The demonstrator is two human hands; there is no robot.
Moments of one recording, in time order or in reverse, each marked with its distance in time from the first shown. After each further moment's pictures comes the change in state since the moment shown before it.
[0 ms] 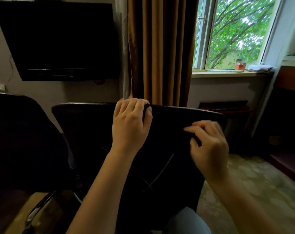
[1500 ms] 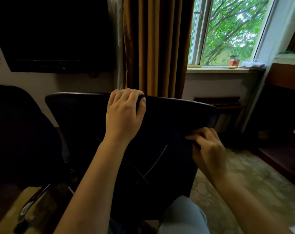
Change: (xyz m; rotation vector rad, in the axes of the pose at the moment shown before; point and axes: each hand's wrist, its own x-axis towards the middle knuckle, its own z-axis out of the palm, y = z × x) left_hand 0.001 -0.005 -0.006 -0.046 -0.032 0.007; right_hand -0.037 0.031 -0.007 -0.085 -0.168 -0.005
